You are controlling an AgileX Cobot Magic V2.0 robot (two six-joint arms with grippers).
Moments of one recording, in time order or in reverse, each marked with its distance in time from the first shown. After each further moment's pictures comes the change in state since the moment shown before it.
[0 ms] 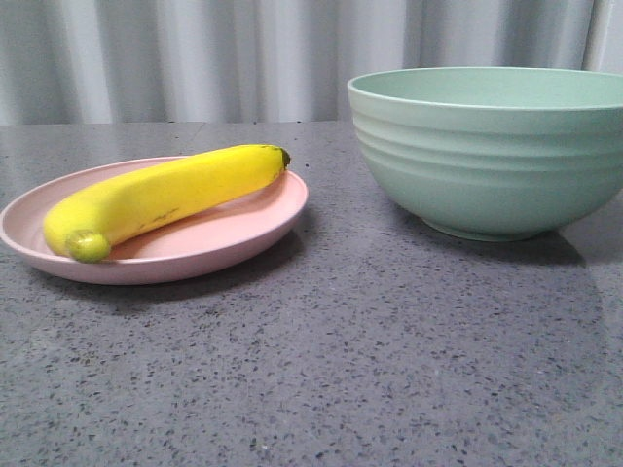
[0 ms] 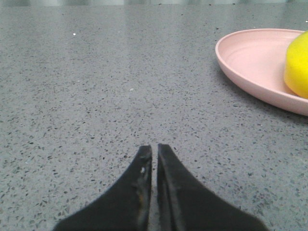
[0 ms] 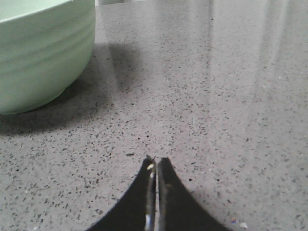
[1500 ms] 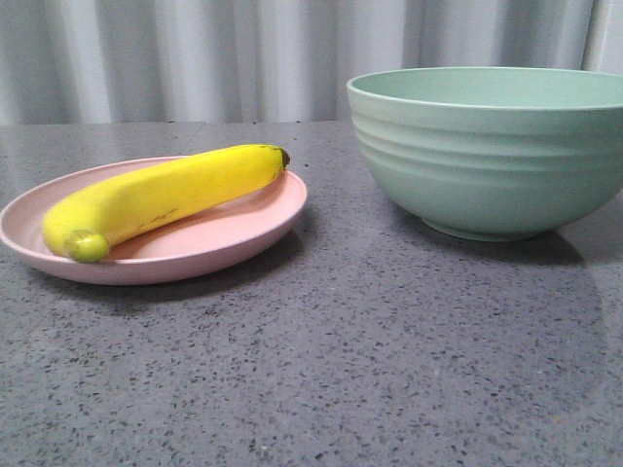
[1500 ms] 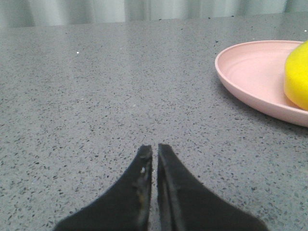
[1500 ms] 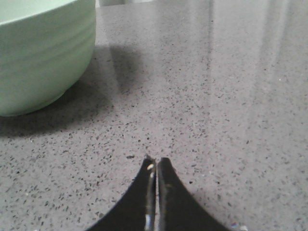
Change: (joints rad) left arm 0.000 0.000 0.000 0.040 -0.051 0.000; right arm 0.000 0.000 0.000 0.000 -0.013 0.000
